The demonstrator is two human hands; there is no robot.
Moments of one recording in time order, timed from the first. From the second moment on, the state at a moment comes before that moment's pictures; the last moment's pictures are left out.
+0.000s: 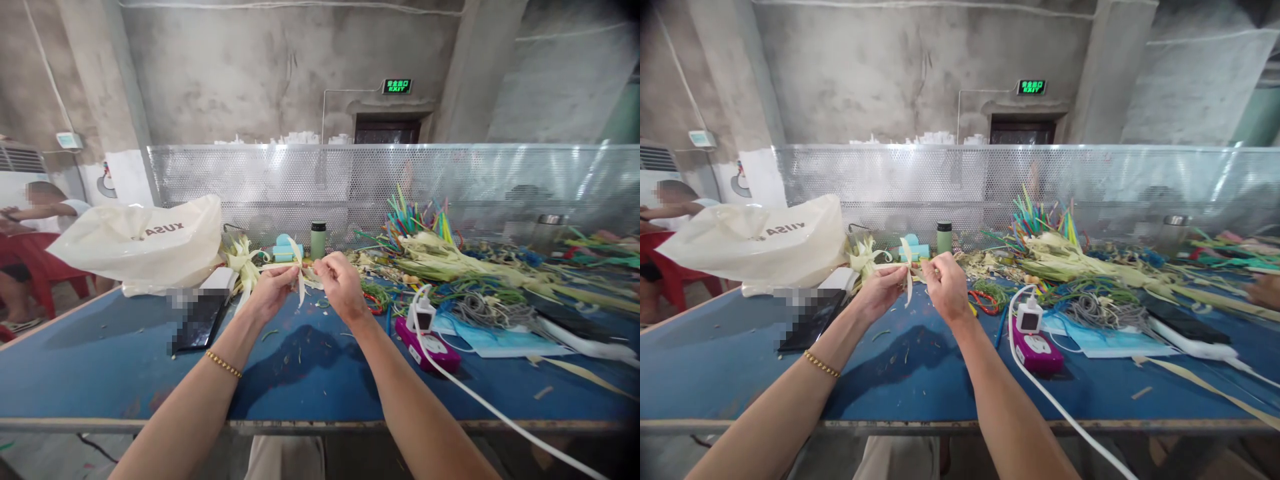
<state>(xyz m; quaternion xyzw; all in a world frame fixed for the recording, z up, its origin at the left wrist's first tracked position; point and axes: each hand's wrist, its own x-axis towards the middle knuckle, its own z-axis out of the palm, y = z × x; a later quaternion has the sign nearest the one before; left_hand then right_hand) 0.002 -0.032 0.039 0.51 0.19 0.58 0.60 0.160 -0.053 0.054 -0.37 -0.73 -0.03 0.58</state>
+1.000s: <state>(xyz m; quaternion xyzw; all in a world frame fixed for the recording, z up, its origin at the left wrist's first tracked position) 0.003 -0.036 0.041 0.64 0.24 0.62 0.40 0.156 -0.048 0.046 -0.38 -0.74 0.12 0.55</state>
